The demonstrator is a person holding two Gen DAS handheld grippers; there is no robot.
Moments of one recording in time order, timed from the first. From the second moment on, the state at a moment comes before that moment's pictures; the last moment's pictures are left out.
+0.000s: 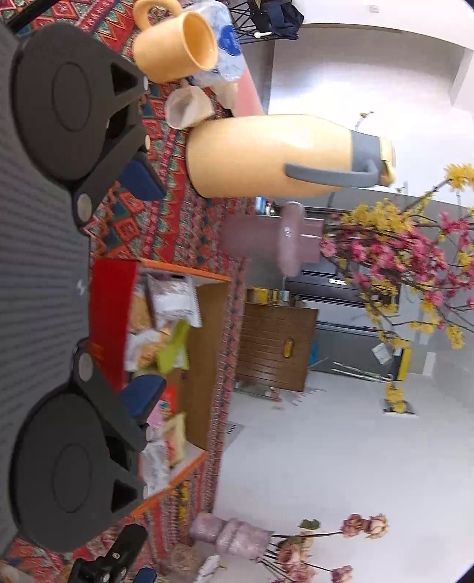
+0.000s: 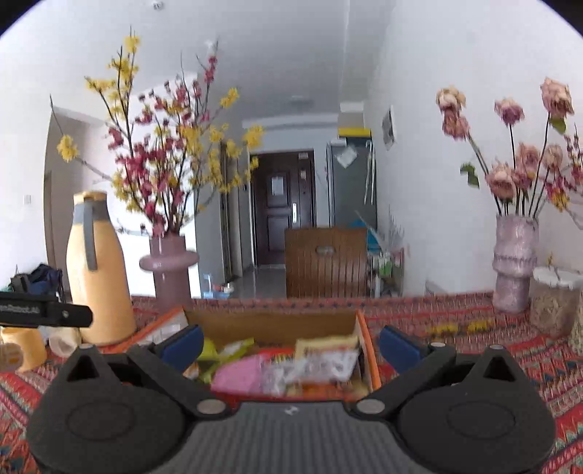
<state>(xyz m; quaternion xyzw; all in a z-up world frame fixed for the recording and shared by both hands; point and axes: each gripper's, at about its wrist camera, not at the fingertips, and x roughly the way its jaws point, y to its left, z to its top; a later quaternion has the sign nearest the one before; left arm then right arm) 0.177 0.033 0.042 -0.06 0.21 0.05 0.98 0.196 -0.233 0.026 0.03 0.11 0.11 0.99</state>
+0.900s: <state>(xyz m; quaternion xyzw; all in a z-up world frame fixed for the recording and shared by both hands) 0.177 0.050 -0.024 -0.07 0.26 0.04 0.96 0.202 -0.231 -0.044 0.03 0.20 0.09 0.97</state>
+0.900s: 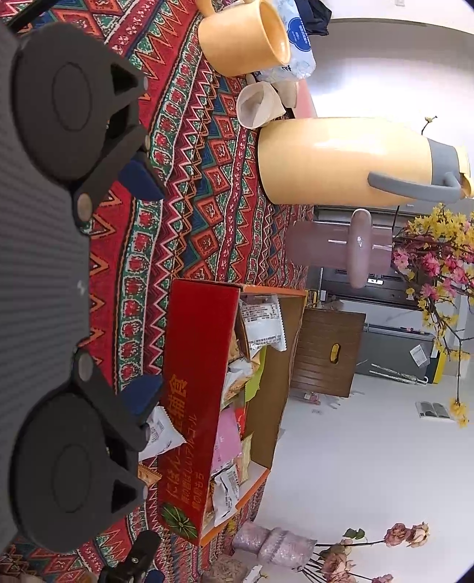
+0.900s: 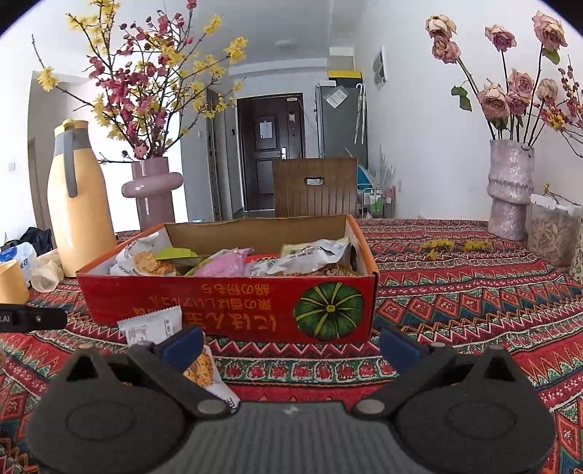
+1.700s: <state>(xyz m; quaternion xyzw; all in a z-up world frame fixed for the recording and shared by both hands) 0.187 0.061 -0.035 -0.10 0.31 0.03 0.95 0.211 -0.213 -0.045 0.01 0.26 0.13 0.96</state>
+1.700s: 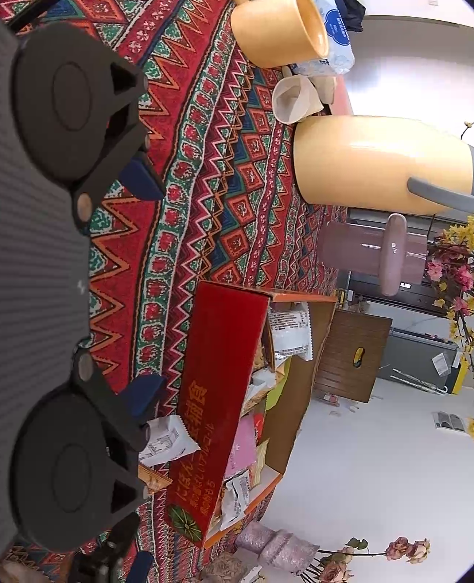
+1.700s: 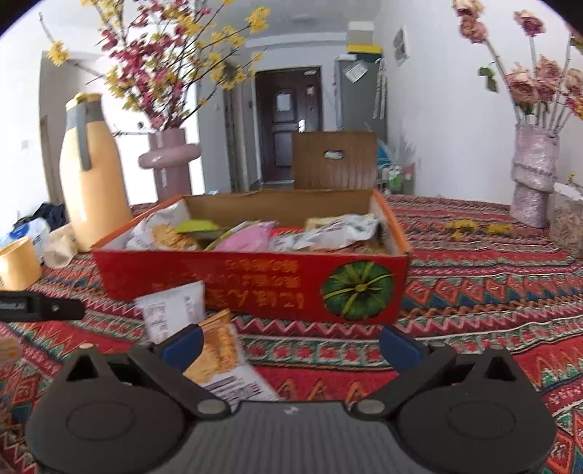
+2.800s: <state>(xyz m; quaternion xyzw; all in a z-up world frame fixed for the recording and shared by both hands) 0.188 0.063 -0.036 -0.11 0.32 0.04 0.94 0.196 -0.219 -0.031 0.04 0.20 0.16 0.97</state>
